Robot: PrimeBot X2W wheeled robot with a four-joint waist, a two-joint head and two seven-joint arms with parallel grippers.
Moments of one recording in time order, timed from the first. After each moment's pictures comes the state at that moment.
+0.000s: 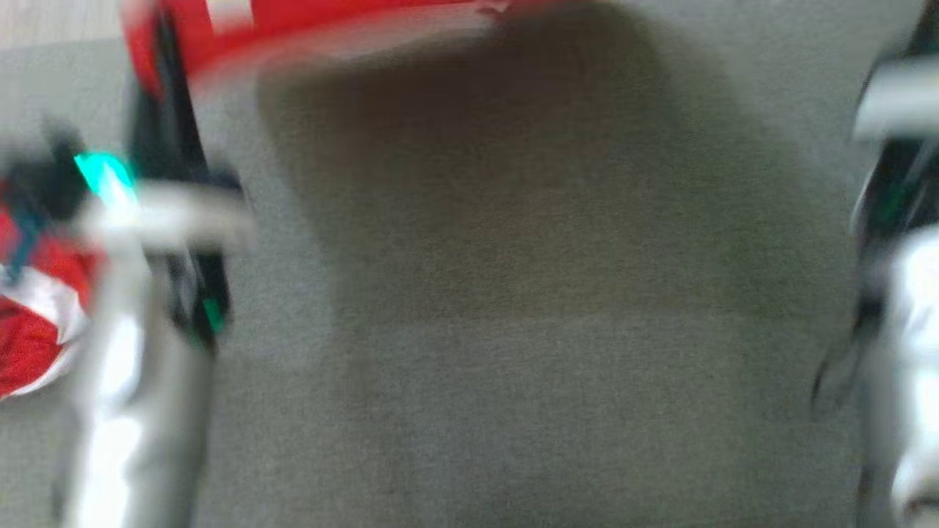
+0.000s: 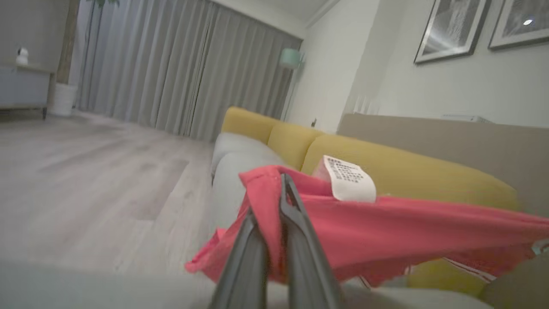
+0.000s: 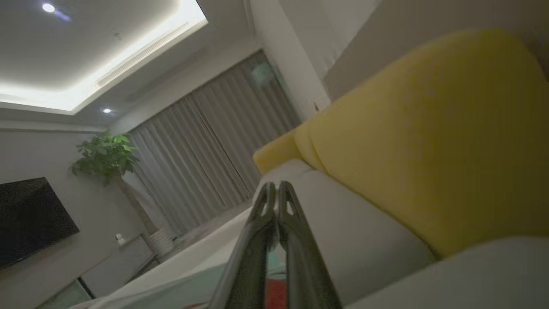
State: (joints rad) left arm -0.70 0.19 -0.17 0.42 -0.52 -0.13 -0.26; right arm -0.80 -0.15 -0.10 0.47 0.58 0.13 -0.20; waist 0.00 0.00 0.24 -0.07
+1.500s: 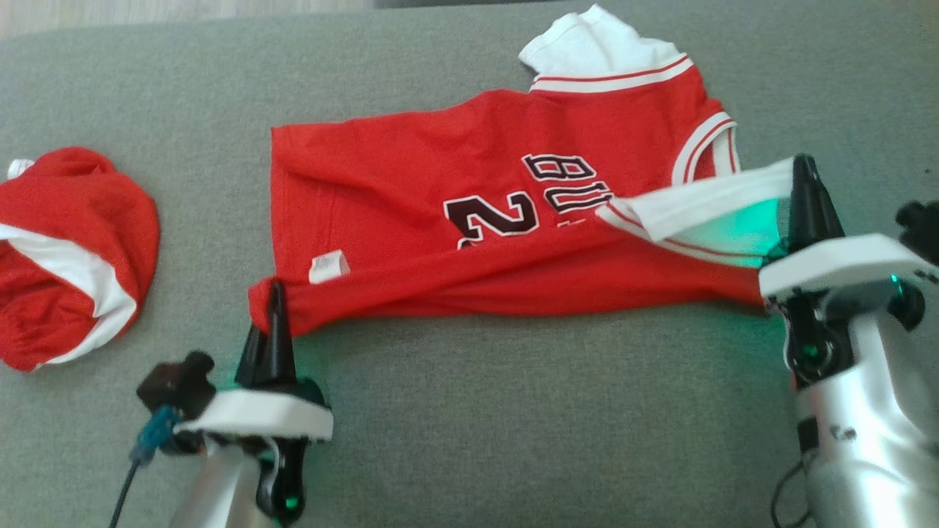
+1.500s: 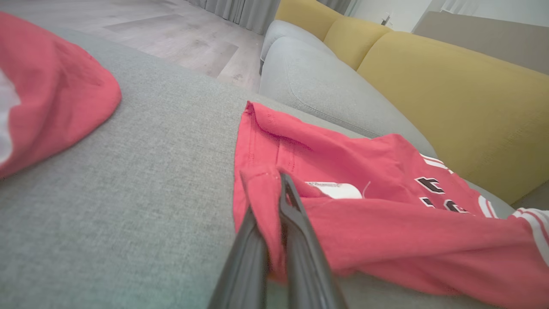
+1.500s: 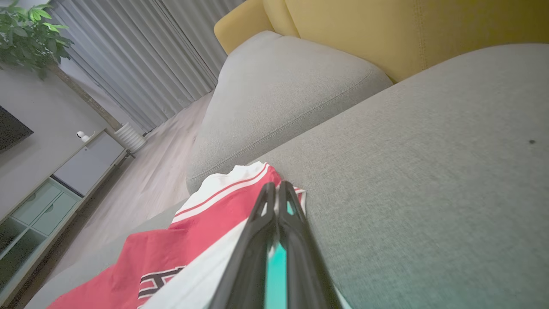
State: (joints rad) left arm -0.22 0.04 -0.15 0.47 -0.48 -0.13 -0.26; right arm -0.43 -0.07 -0.10 0.50 0.52 0.13 -0.04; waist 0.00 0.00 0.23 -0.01
